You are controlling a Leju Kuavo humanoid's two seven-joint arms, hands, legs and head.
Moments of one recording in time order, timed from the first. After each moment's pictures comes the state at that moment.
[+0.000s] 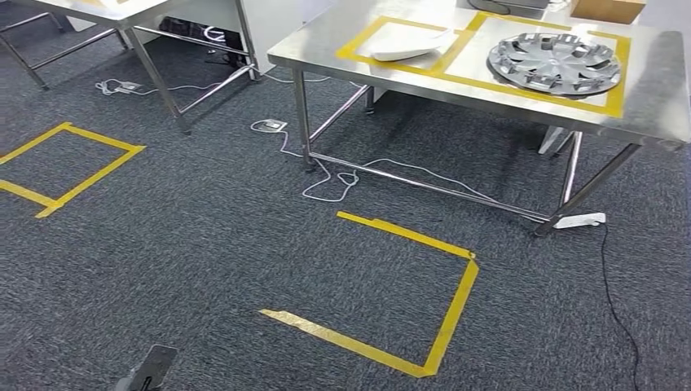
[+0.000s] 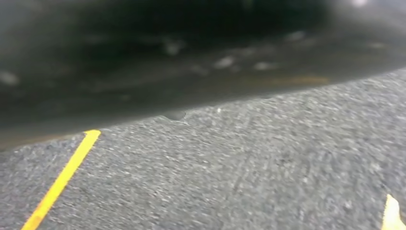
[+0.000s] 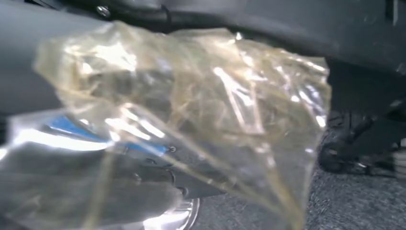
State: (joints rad) left arm 0.23 -0.04 0.12 -0.91 -0.07 0.13 -0.18; right arm 0.09 -0.21 0.70 -0.81 -0.82 -0.25 0.34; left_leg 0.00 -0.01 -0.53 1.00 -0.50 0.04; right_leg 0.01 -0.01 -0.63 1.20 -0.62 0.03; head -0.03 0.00
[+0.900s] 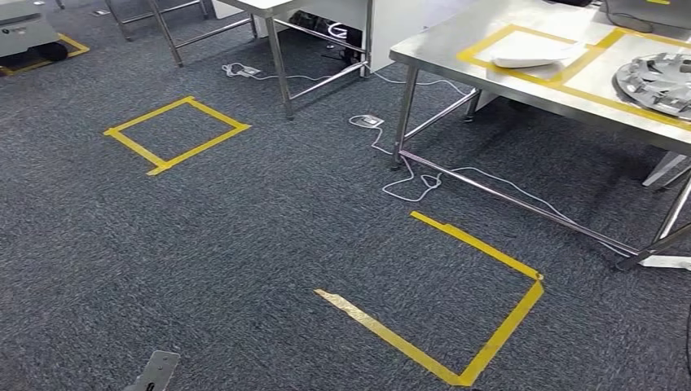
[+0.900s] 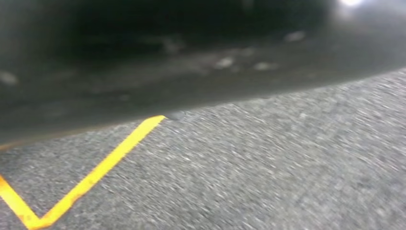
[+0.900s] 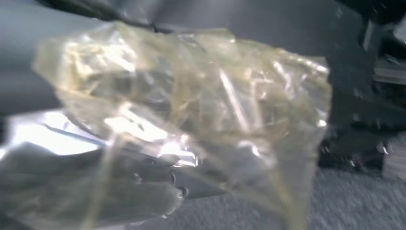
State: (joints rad) left arm 0.25 0.00 0.01 -0.90 0.08 0.17 -0.19; right arm 0.06 -0.23 0.74 -0.82 -0.86 -0.28 0.35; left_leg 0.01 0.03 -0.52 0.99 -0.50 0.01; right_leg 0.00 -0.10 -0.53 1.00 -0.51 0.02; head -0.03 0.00
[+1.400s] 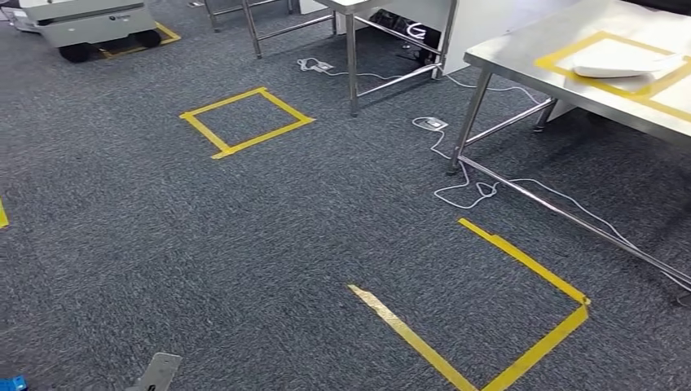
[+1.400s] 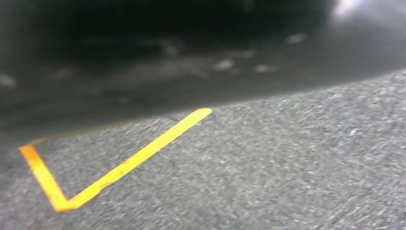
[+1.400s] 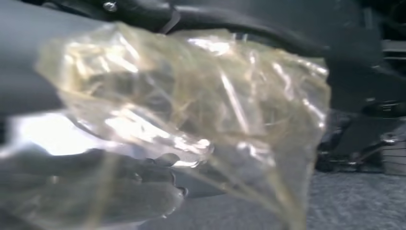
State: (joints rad) left arm 0.26 0.01 0.00 -0.89 0.09 0.18 -0.20; right arm 0.07 -0.23 0.75 -0.82 -0.86 -0.28 0.35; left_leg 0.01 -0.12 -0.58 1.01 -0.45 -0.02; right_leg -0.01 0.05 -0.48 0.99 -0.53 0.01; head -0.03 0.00
